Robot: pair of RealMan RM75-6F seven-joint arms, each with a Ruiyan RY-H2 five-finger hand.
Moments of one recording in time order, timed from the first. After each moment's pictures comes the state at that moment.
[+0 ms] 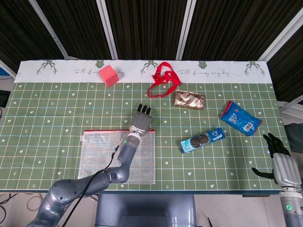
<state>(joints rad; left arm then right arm) -1.24 -2.14 -0.37 -0.74 0.61 0.77 0.90 0.10 -1.12 0.11 -1.66 -1.33 1.37 0.04</state>
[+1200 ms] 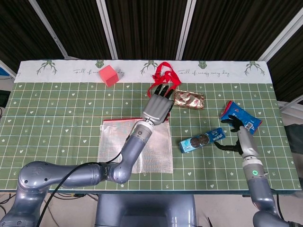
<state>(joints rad) -1.33 -1.79 -0.52 -1.35 0.55 0.96 0.92 0.42 -1.16 0.39 -2.02 -0.70 1.12 -0.02</state>
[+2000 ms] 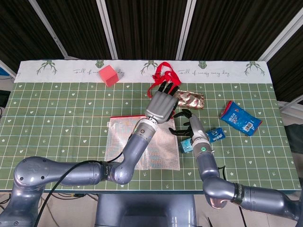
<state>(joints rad) -1.40 -1.72 -0.50 -1.42 0.46 1.00 0.90 0.85 -1.48 0.59 -1.92 -0.09 1.23 -0.20</state>
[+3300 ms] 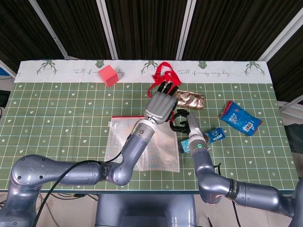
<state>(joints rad) -1.43 -1.69 -0.45 -1.46 0.44 1.03 0.85 0.88 -1.51 0.65 -1.89 -0.01 1.24 -0.20</state>
